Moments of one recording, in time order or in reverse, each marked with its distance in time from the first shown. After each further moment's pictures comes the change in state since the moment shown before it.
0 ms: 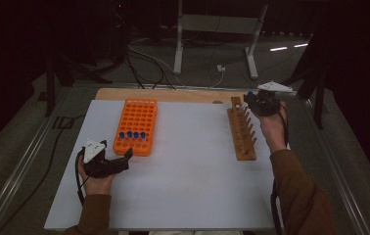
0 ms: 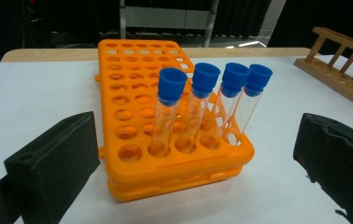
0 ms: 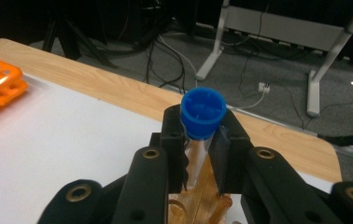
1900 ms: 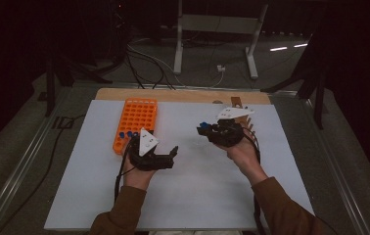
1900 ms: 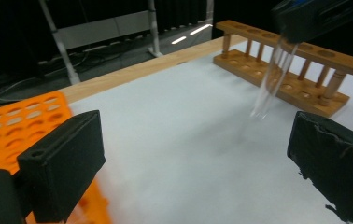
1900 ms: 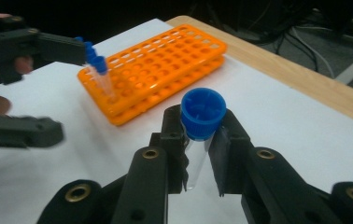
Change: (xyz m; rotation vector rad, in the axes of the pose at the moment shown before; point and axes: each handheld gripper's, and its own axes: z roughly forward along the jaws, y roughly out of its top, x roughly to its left) left arm -0.115 0.039 0.044 0.029 -0.175 0.265; right arm 0.143 -0.016 -0.036 0.060 0.483 -0.124
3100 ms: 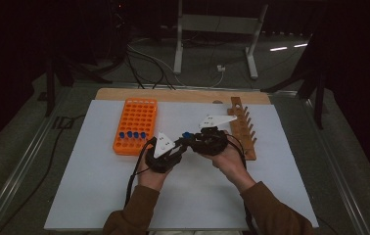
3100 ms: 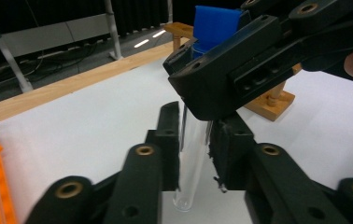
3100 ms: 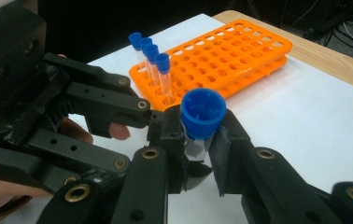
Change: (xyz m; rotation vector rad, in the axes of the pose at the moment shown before) left arm -0.025 0.002 0.020 -0.019 -0.149 0.021; right arm 0.038 0.002 0.021 0.015 0.125 -0.013
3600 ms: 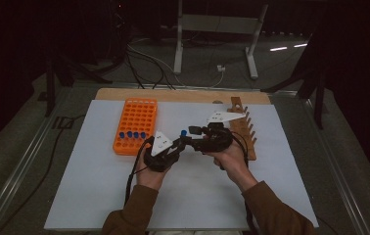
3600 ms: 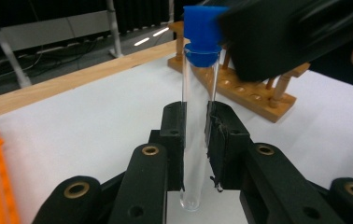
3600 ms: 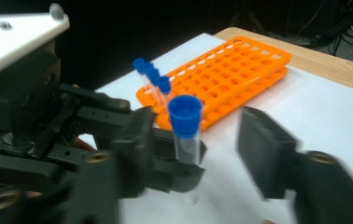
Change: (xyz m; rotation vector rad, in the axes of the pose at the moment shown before) left arm 0.008 -0.001 -0.002 0.015 0.008 -0.030; right arm -0.012 0.000 -0.010 -0.090 0.040 0.101
